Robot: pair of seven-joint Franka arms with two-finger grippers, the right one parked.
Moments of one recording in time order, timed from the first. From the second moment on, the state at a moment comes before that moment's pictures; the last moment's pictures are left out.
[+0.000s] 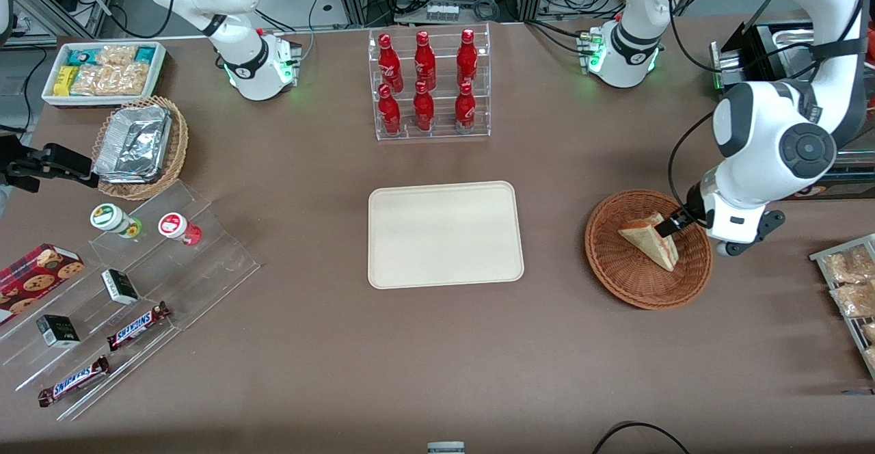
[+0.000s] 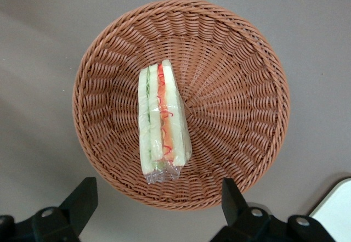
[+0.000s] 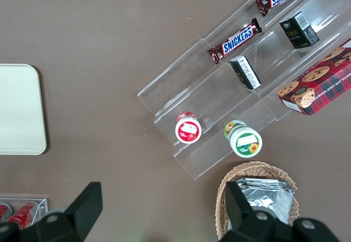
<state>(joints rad) -0.09 0.12 0.01 -2.10 -0.01 2.13 -0.66</state>
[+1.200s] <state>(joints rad) -0.09 0.19 0.01 -2.25 -0.01 2.42 -0.79</state>
